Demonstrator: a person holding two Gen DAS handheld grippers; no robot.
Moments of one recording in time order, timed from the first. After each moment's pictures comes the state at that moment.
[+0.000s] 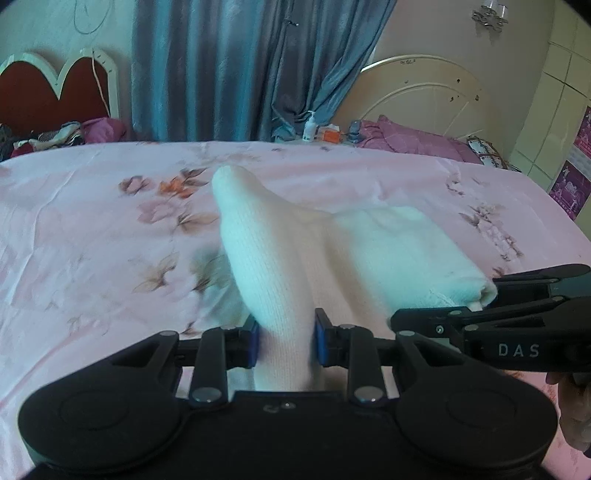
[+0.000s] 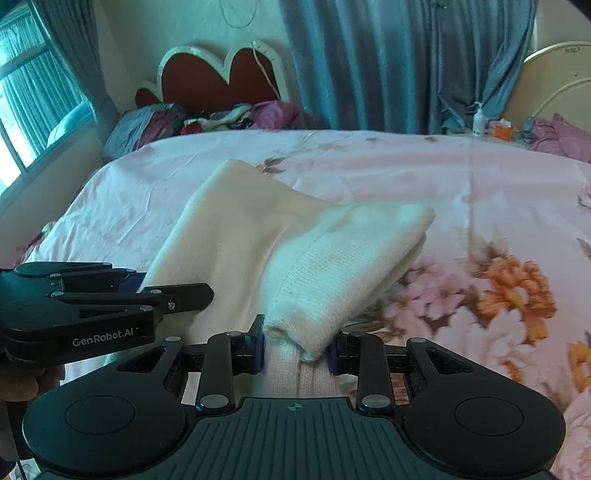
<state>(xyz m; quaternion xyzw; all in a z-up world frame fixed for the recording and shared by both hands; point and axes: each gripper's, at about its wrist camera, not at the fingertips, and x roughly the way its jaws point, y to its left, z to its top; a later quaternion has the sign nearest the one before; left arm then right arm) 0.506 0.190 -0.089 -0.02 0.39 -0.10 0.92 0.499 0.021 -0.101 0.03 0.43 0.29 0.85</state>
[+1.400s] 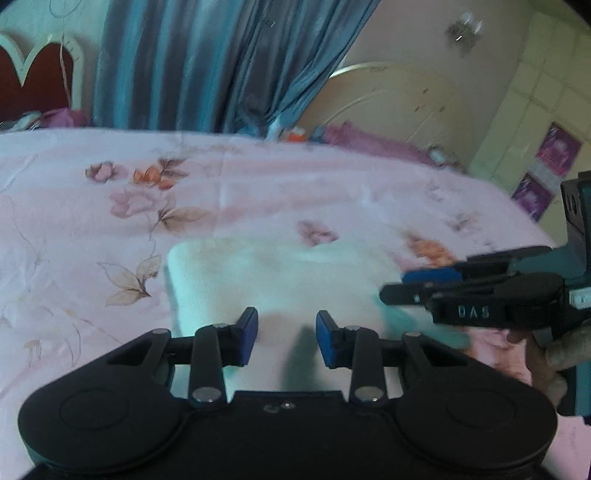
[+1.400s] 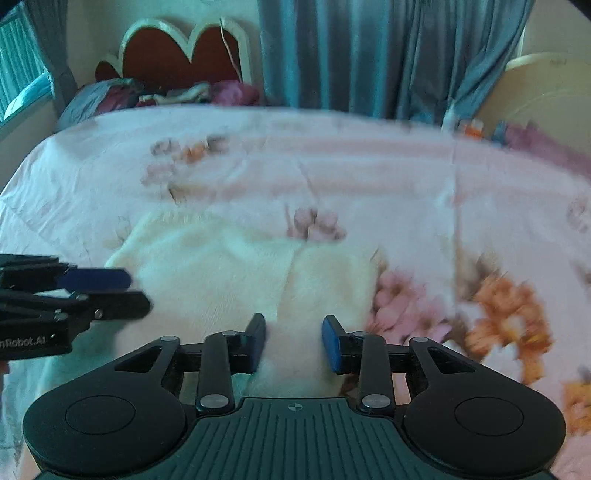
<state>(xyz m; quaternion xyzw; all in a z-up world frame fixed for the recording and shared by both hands) 0.536 0.226 -0.123 -0.06 0.37 -0.19 0.91 0.534 0.034 -0.126 -0.04 0.41 0.23 0.88</state>
